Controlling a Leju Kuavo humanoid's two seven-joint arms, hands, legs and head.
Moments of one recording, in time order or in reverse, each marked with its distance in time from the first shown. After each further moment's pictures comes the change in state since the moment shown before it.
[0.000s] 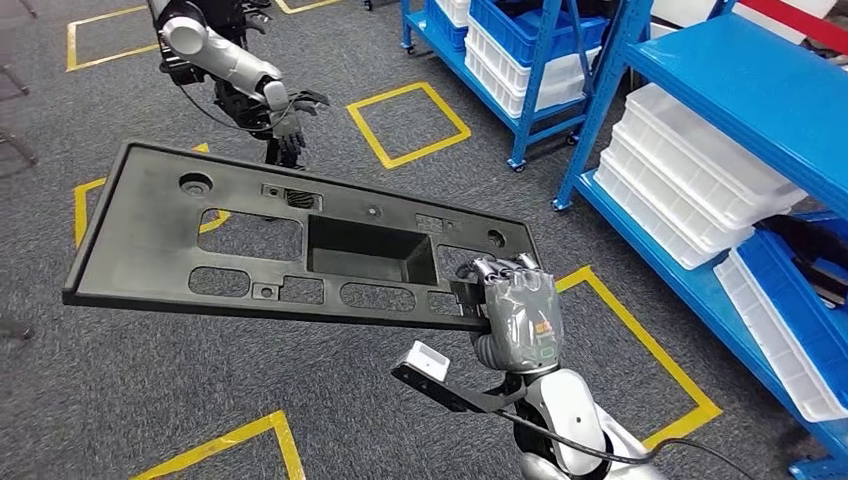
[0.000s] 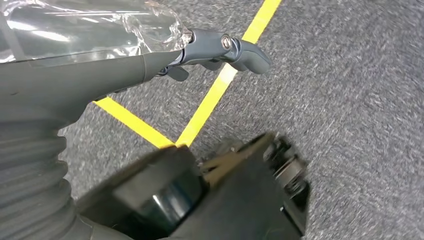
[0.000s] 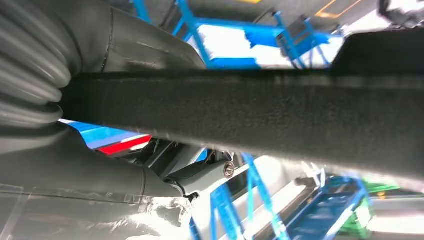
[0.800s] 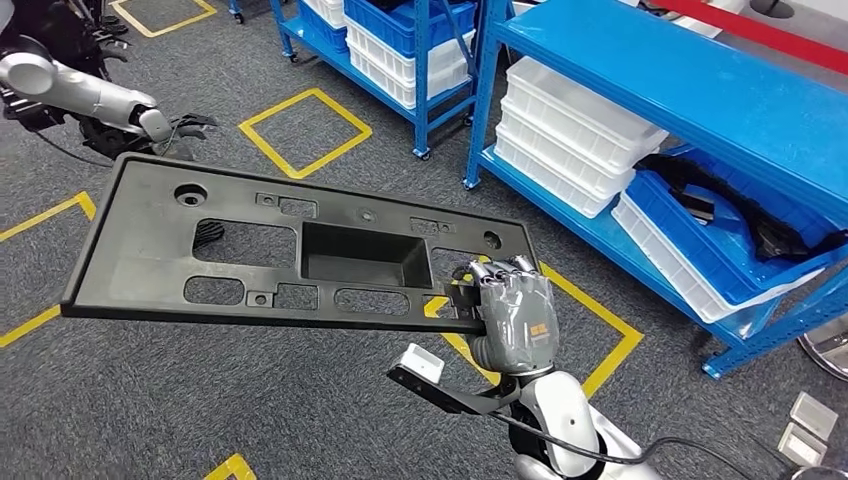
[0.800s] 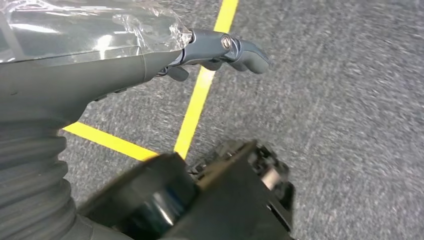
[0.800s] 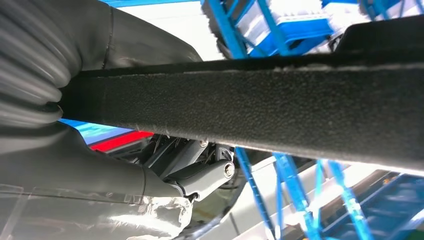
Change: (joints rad) left arm 0.014 -0.003 0.000 0.000 0.014 0.014 -0.014; right arm 0.020 0.000 -0.006 -0.002 0.031 -0.015 0.021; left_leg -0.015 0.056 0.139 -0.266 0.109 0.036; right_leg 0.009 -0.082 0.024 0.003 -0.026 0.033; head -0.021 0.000
